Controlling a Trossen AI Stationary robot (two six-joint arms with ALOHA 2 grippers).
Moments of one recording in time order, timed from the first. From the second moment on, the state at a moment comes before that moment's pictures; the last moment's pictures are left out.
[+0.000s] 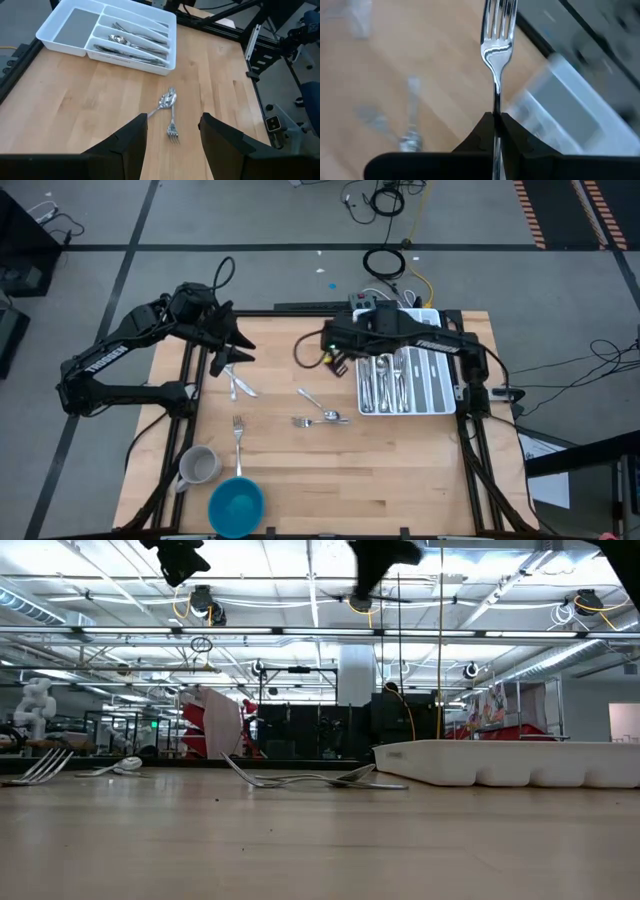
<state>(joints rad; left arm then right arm) 0.56 0.98 1.21 -0.94 0.57 0.12 -0.07 1.98 2.29 -1.54 0.40 0.59</state>
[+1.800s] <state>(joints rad) 0.56 0.98 1.21 -0.92 0.47 0.11 -0.24 1.37 0.72 -0.79 0.23 1.30</state>
